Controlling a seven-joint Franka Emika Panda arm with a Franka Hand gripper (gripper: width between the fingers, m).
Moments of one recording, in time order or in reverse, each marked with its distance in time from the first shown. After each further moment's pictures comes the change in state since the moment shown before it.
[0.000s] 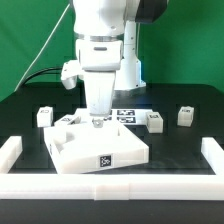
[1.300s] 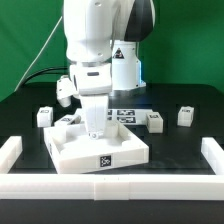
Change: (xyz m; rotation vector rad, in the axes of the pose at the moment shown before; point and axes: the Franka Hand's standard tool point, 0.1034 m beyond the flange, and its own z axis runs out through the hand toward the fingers) arm -0.010 -0.055 0.053 0.069 0.041 -0.099
